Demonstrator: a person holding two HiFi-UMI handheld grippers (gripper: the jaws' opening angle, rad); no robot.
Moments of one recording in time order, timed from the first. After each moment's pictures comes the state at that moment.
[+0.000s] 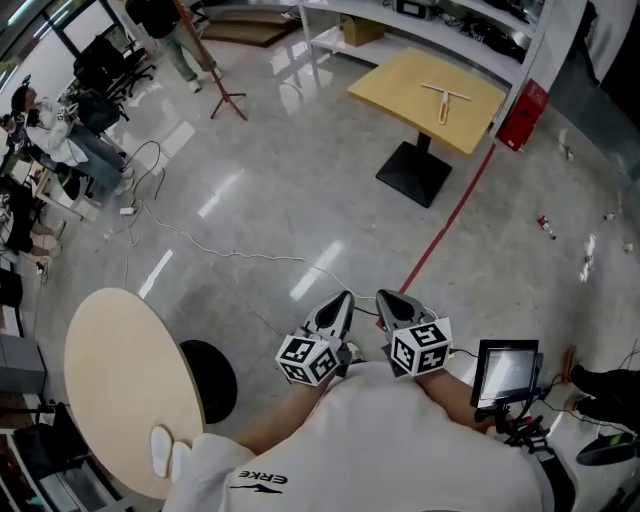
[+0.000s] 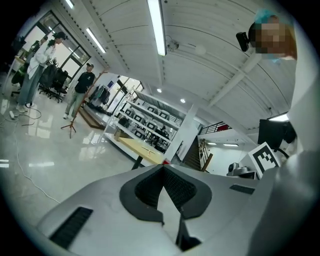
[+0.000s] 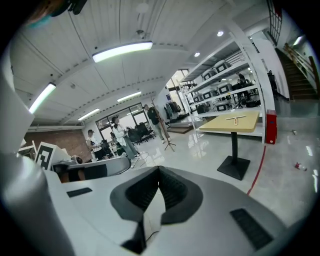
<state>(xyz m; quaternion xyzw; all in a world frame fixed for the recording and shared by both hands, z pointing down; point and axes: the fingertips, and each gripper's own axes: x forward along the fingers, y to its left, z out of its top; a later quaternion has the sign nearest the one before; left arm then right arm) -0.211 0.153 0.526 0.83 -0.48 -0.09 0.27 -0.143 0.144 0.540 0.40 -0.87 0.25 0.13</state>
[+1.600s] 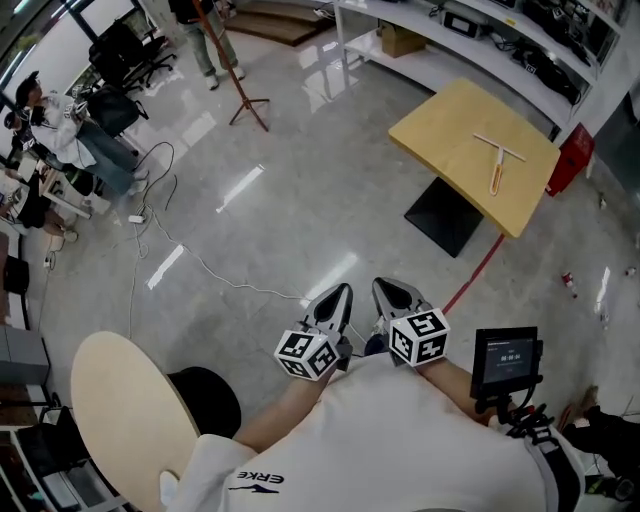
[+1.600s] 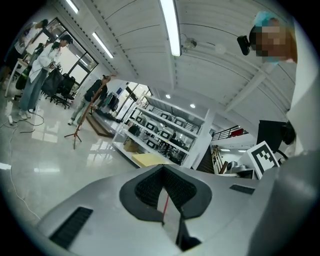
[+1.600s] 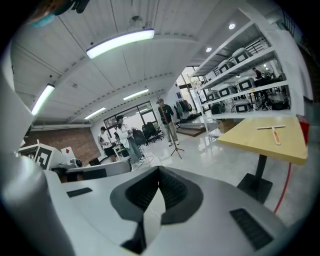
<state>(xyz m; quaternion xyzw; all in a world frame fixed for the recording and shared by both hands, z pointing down) -0.316 -0.157 0.524 0.79 -0.54 -0.11 0.26 -0.256 -0.180 0.534 0.34 -0.90 0.23 0.13</state>
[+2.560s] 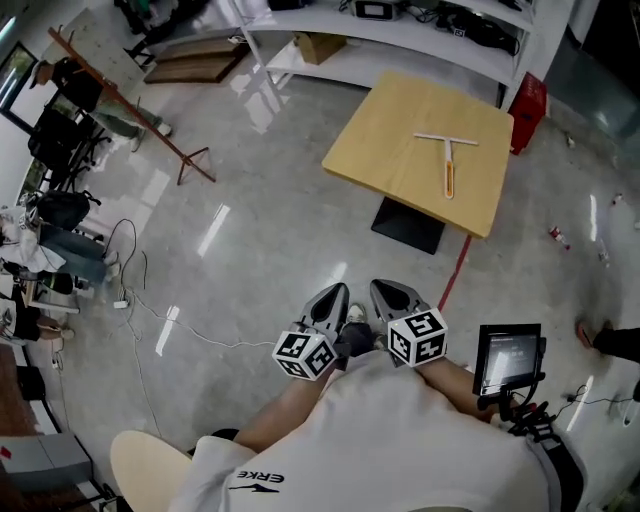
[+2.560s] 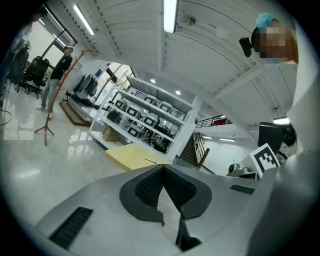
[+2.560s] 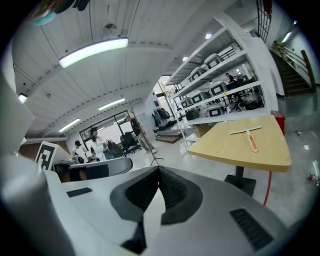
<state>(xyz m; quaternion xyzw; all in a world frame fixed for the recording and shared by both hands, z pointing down) -0.240 -0.359 0.548 0.86 -0.43 -0.05 0.27 -0.174 -0.357 0.562 0.46 -0.85 0.26 0.09</state>
